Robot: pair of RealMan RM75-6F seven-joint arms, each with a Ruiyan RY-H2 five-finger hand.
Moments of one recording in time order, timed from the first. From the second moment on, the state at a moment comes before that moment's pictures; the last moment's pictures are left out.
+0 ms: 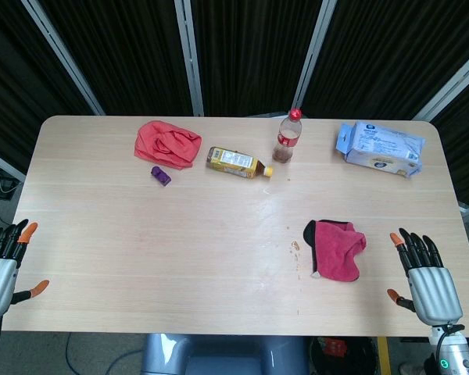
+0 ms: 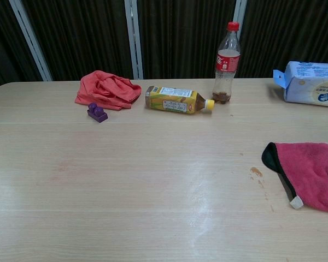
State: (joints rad) left arm -0.05 -1.12 -0.01 -1.72 1.52 1.51 0.16; right arm 0.06 -1.16 0.02 -1.67 -1.58 1.51 -0.18
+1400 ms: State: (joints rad) left arm -0.06 -1.12 -0.01 -1.72 1.52 1.50 0.15; right arm 0.21 -1.50 0.09 -1.62 -1.26 1.25 -0.50
